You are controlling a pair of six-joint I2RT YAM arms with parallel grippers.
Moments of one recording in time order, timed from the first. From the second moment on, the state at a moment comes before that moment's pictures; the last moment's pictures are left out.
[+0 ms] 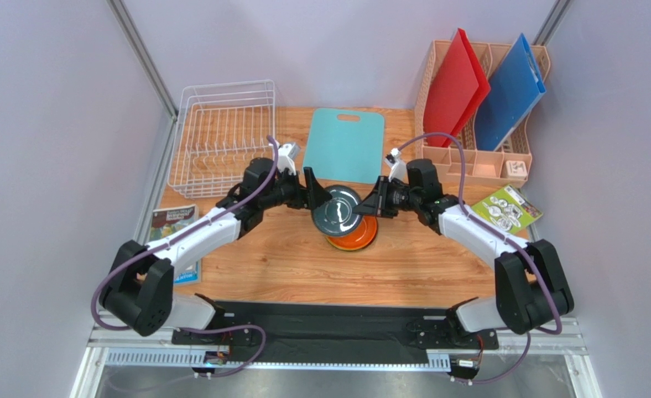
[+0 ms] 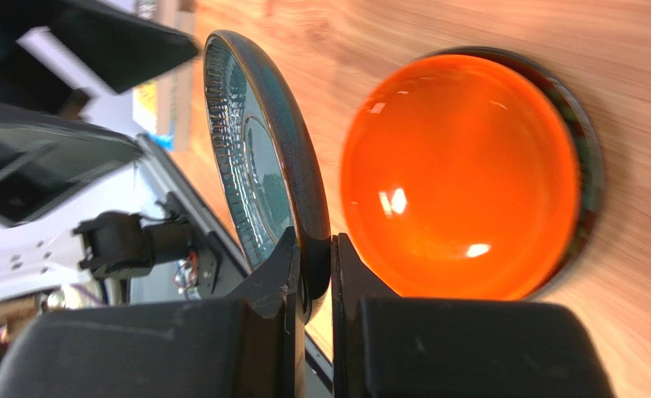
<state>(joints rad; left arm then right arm) -0.54 1.37 0.82 0.15 0.35 -0.52 0.38 1.40 0.80 -0.01 -0.64 0.61</state>
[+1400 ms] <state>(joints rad) -0.54 0.91 0.63 -0.14 -0.44 -0.26 0.31 1.56 0.86 -0.17 -0.60 0.53</state>
